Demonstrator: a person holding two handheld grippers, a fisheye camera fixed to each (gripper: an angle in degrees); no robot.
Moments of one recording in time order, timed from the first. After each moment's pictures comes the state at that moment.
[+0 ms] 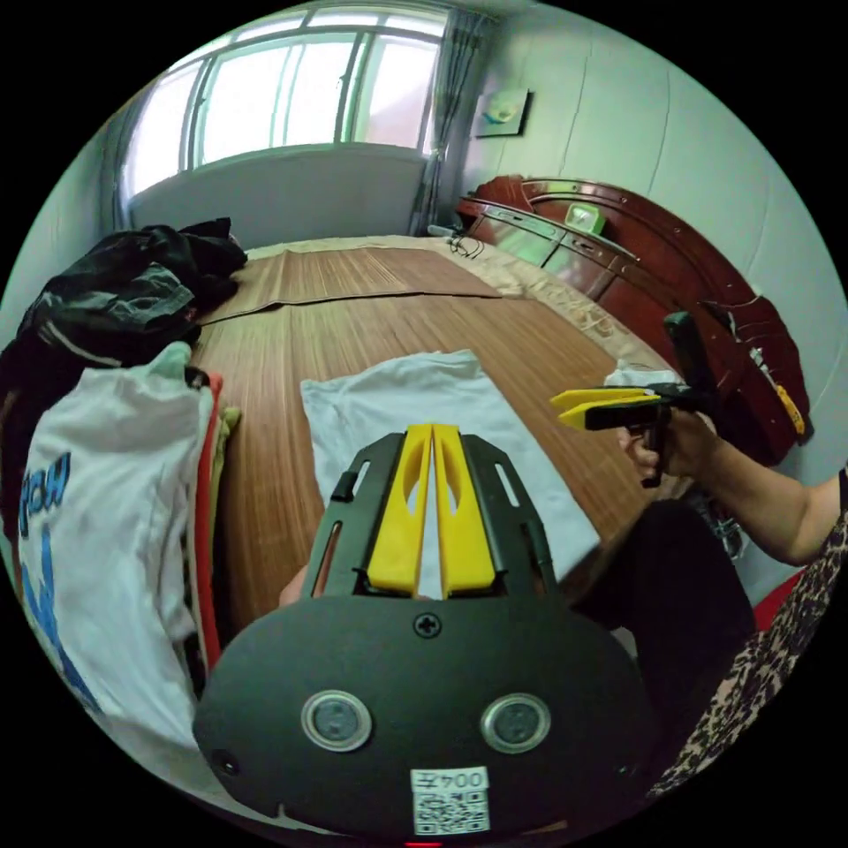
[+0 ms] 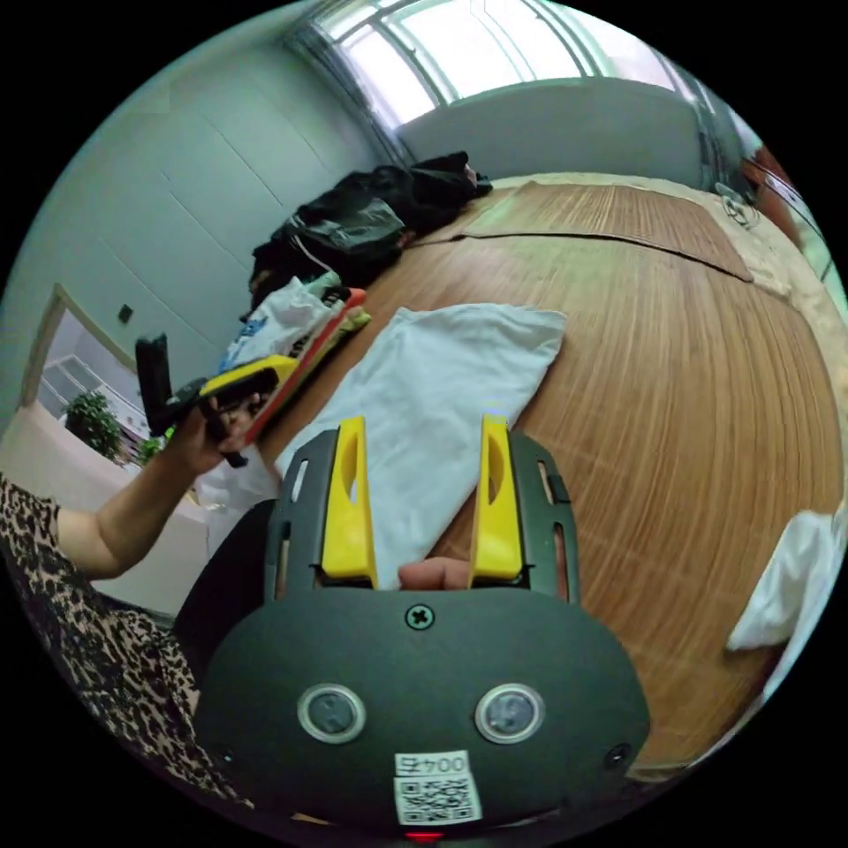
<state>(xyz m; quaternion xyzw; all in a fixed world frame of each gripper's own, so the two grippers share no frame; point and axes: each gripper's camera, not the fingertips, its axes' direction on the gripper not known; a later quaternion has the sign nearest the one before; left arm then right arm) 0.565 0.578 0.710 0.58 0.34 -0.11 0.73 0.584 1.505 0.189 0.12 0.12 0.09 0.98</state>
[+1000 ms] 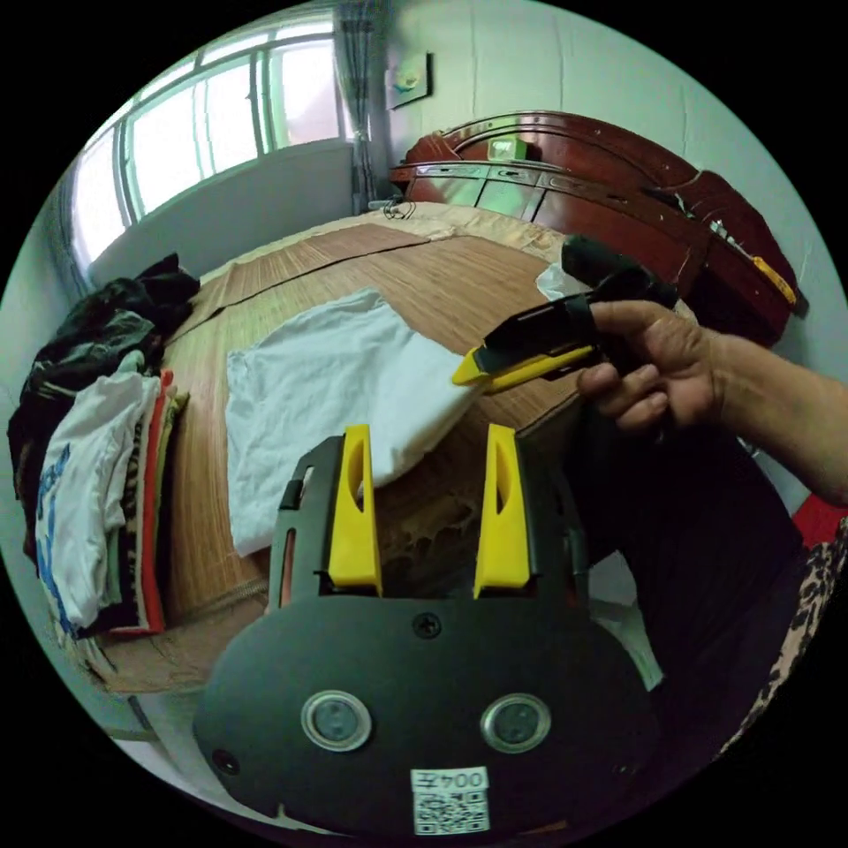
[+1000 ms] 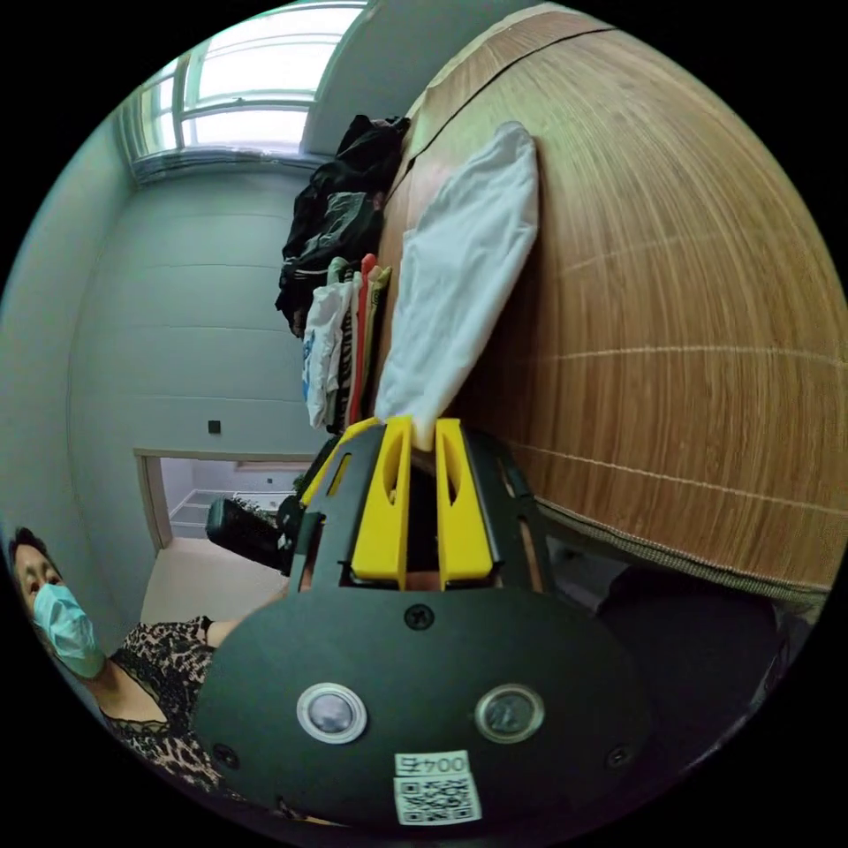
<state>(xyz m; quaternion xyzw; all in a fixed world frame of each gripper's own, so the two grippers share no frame) 0.767 0.668 0.697 0.58 0.23 -0.03 0.78 0.653 1.603 0.196 0.10 -0.13 0.30 0.94</state>
